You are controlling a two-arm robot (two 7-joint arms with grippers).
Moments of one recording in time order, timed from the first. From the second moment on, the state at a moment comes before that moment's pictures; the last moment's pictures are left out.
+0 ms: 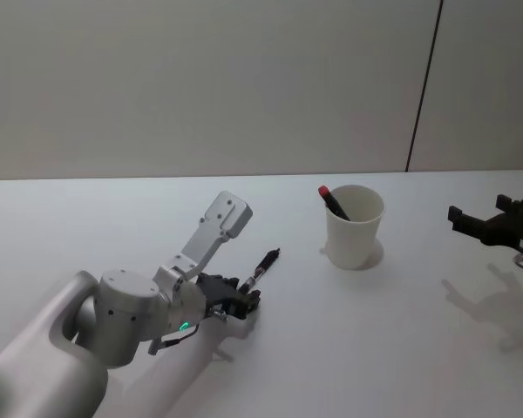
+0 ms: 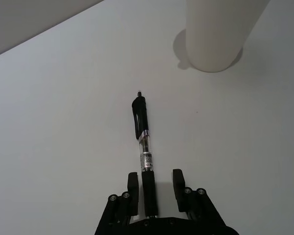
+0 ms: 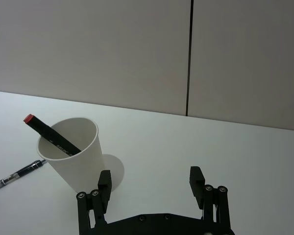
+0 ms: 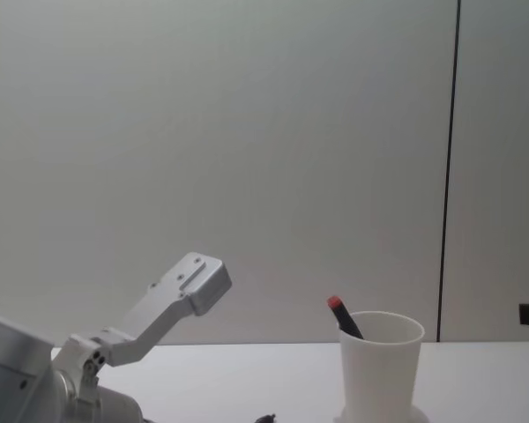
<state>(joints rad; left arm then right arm) -0.44 0.26 0.47 -1.18 -0.15 0.54 -0.34 0.23 0.33 -0.06 -1.42 0.30 0.35 0.40</state>
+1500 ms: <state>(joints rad) -0.37 0.31 0.42 -1.31 -0.19 0.45 -0.22 0.23 0.33 -0.06 -1.42 0.30 0.35 0.40</state>
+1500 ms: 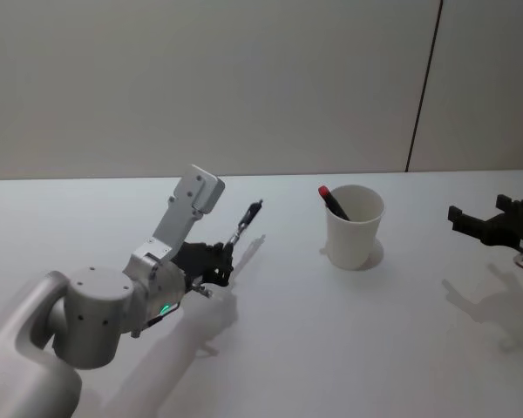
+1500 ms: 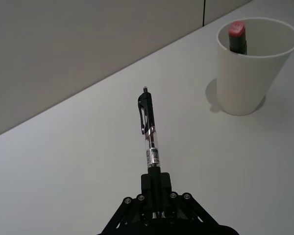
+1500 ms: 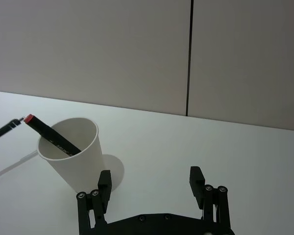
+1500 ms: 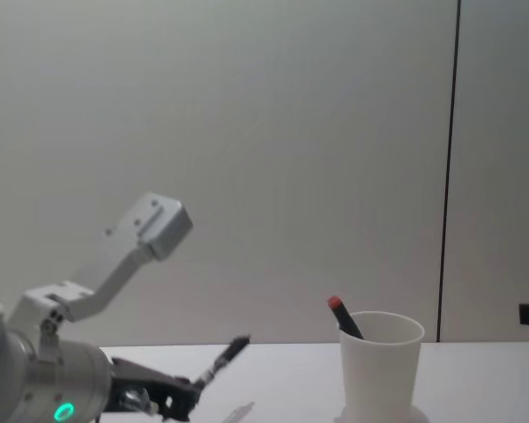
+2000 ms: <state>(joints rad) -0.27 0.39 0.39 -1.47 -0.23 0.30 -0.19 0.23 0.33 -0.06 -1.42 0.30 0.35 0.40</state>
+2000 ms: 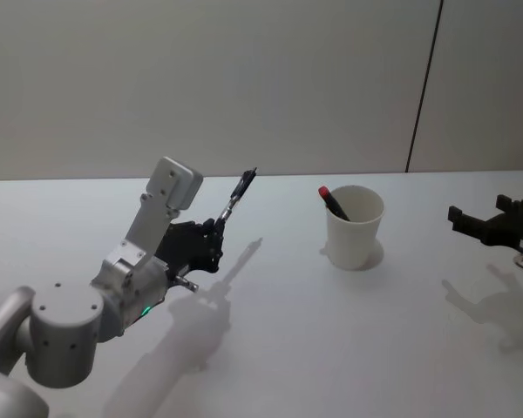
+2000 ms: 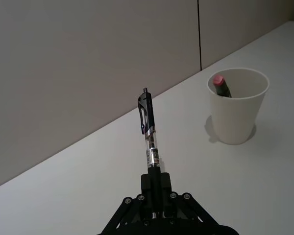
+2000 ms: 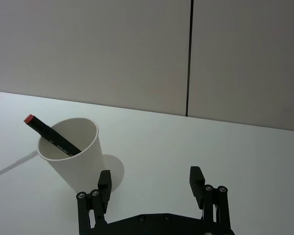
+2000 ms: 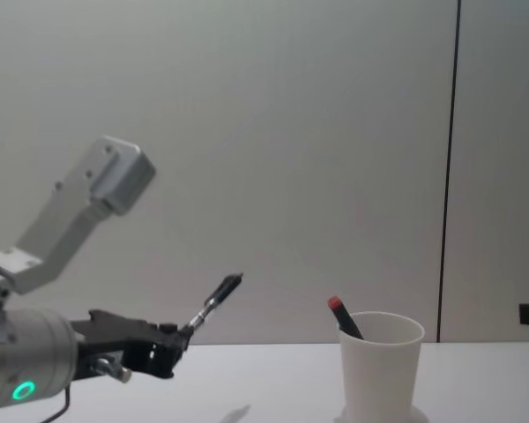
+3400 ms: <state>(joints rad) -0.25 0.35 0.44 -1.54 -0.23 0.03 -0.43 0.23 0.33 -0.06 -1.42 0.30 0.35 0.40</state>
